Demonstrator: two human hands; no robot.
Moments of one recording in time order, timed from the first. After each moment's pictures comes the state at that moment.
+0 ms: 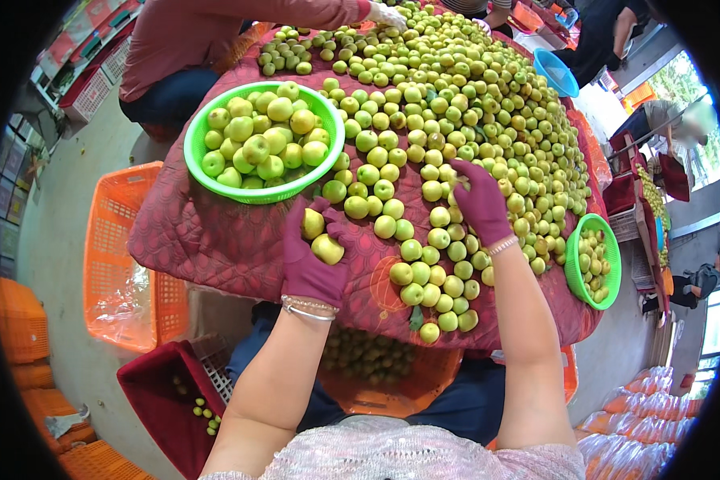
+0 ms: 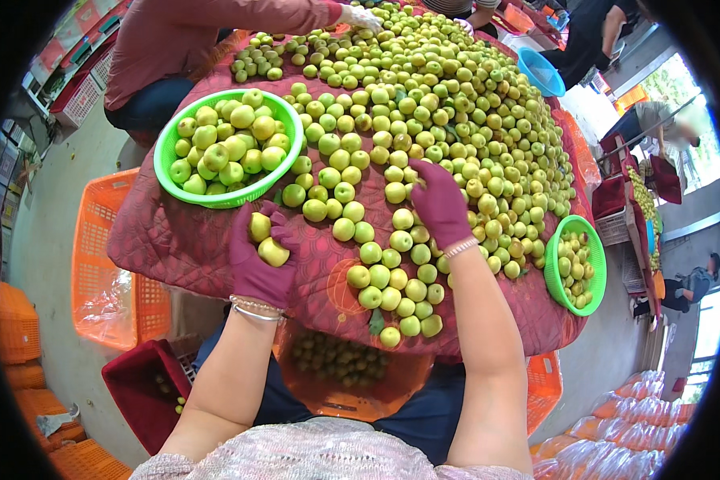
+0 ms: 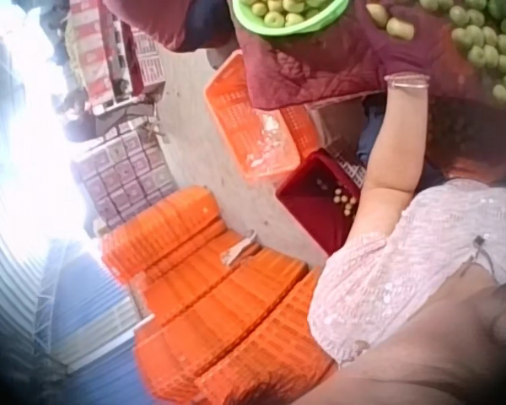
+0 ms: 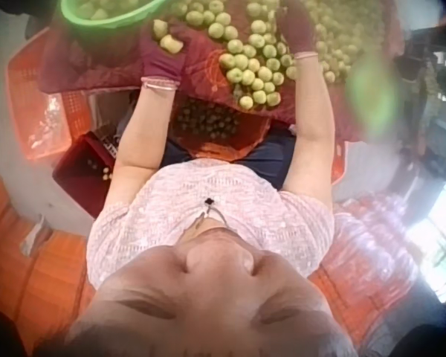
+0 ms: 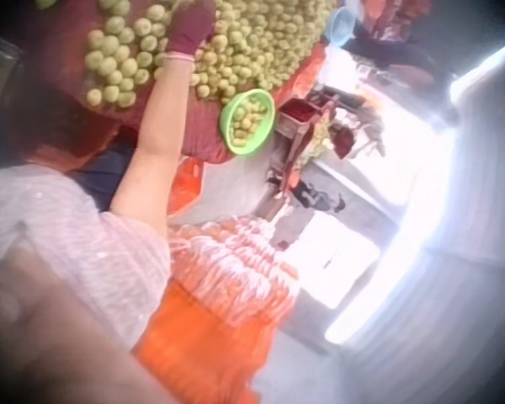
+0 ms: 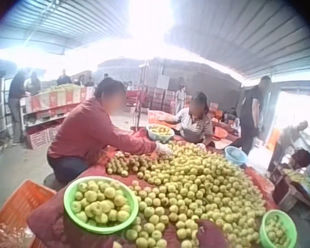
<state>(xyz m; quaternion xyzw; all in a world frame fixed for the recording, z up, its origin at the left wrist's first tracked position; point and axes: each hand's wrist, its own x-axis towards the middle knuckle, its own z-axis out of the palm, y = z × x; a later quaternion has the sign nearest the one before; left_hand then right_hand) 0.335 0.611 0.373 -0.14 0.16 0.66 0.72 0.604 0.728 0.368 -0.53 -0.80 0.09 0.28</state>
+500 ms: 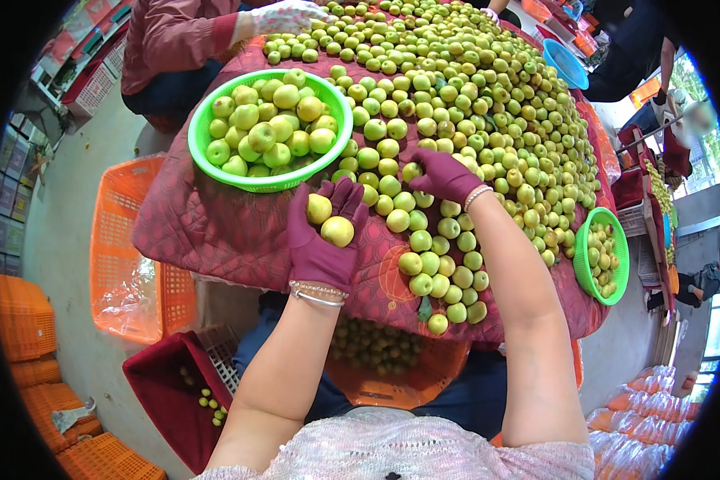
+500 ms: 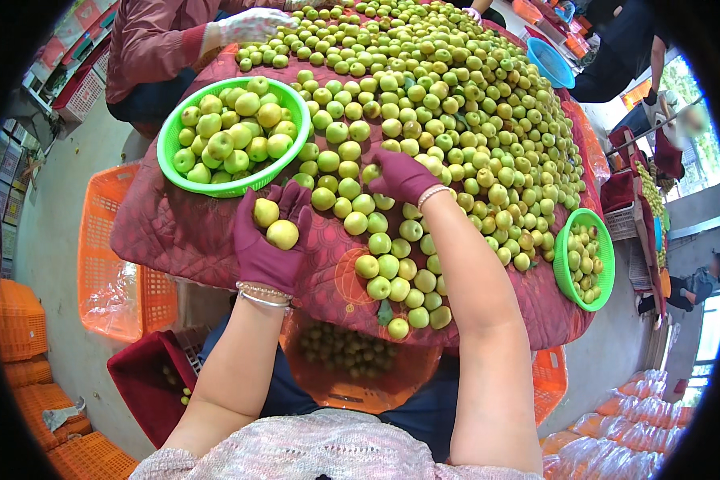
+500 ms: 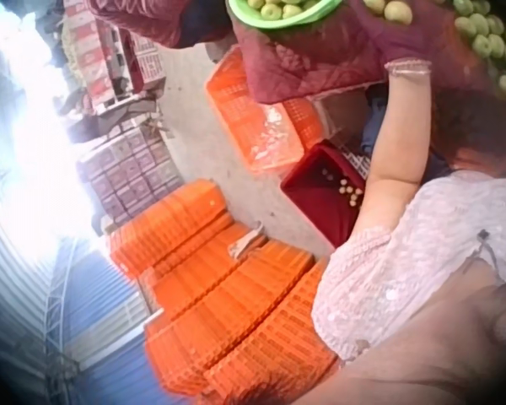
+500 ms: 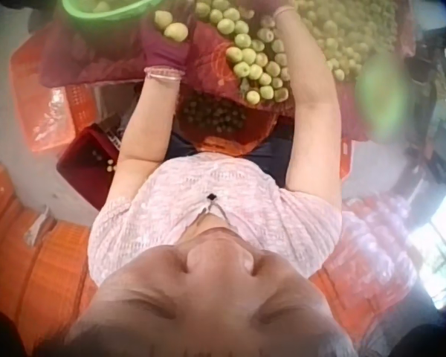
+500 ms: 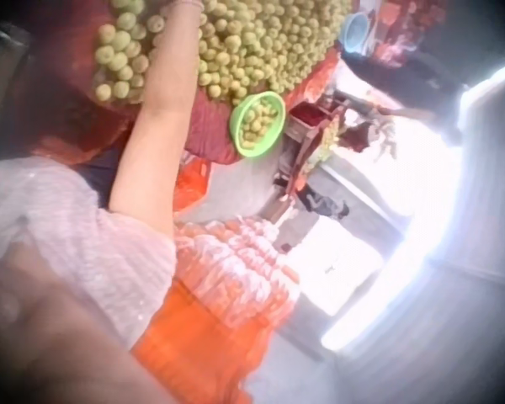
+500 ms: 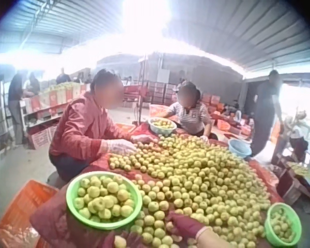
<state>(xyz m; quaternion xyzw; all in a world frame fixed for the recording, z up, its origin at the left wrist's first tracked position) 0.343 0.618 0.378 -0.12 0.23 0.69 0.68 0.548 0.768 0.361 -0.50 -0.82 0.27 0.06</state>
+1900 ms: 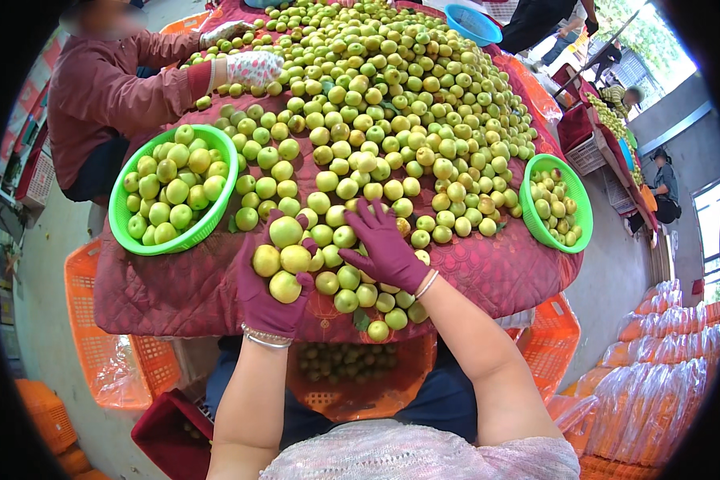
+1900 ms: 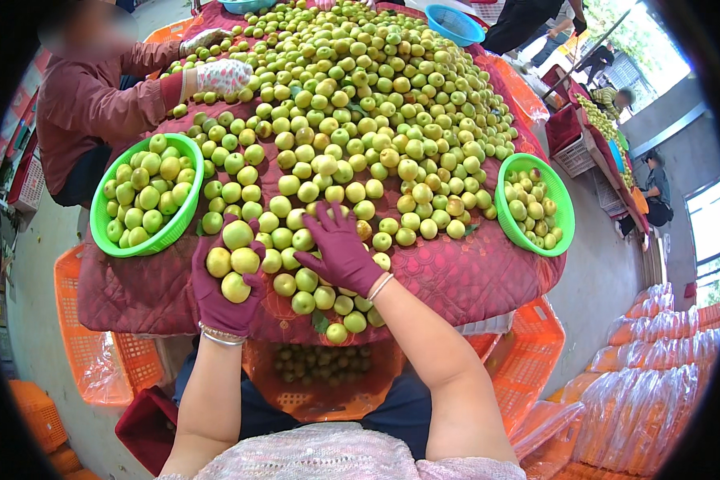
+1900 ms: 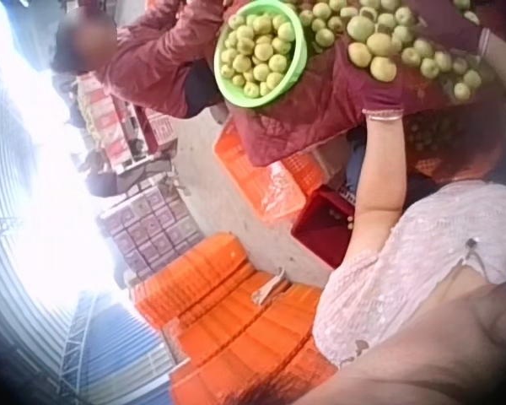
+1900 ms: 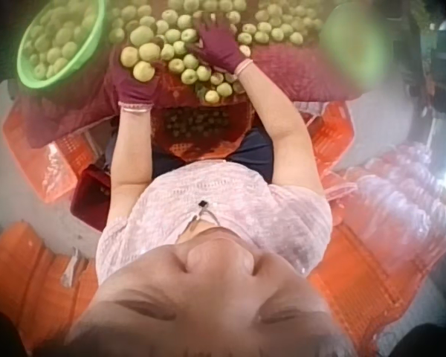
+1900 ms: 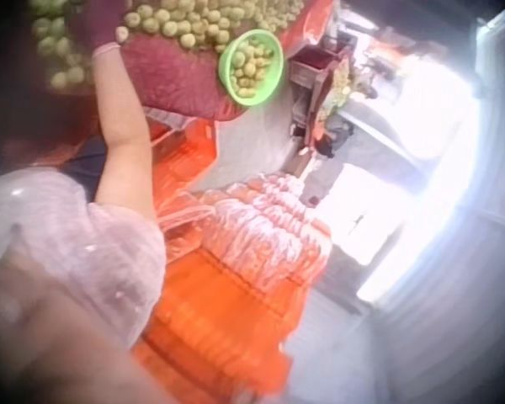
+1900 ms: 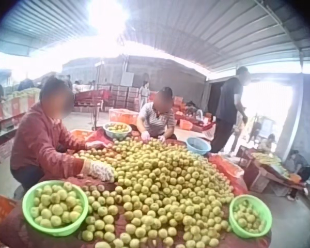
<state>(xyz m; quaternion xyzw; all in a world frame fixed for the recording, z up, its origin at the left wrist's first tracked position) 0.402 0.599 0.380 0.53 0.34 0.60 0.50 0.609 0.636 0.324 -0.52 -0.83 0.13 0.19</state>
